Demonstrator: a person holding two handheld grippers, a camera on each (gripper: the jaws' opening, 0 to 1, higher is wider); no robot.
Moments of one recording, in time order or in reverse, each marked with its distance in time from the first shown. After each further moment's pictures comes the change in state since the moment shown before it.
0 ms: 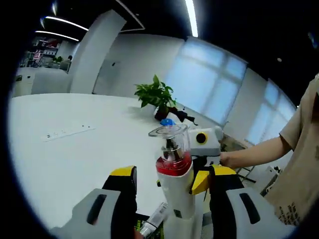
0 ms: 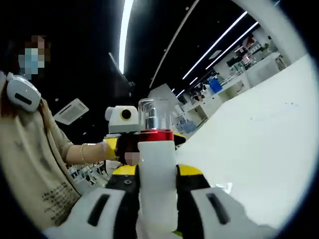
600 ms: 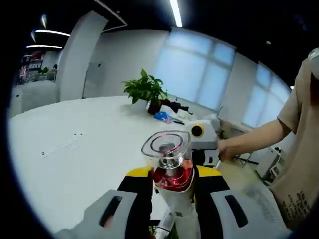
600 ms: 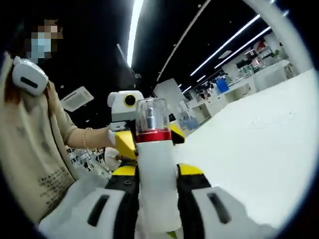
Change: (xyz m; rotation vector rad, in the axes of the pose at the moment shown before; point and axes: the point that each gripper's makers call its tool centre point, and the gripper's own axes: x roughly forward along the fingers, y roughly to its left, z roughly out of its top) left arm 0.026 0.008 -0.007 0.200 0.115 0.010; right arm -0.006 -0.030 -0.008 -0.178 0.110 -0.024
